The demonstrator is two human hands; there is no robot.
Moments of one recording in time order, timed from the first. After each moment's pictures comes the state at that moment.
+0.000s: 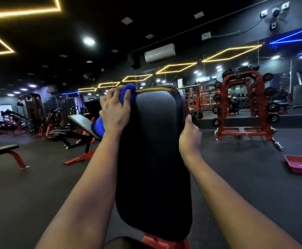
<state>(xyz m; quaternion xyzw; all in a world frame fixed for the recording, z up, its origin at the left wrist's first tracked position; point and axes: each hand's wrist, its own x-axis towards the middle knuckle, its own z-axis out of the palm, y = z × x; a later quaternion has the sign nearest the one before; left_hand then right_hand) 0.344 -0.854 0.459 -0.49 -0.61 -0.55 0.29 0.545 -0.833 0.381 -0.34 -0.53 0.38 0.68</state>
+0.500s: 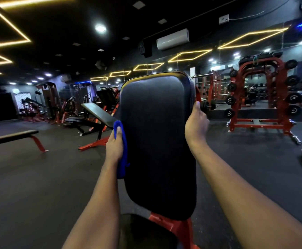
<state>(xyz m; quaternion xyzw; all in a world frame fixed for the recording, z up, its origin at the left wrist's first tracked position) 0.308 -0.885 0.316 -0.39 -0.64 -0.66 -0.04 0.545 -0.832 0.377 -0.33 -0.53 0.36 0.69</state>
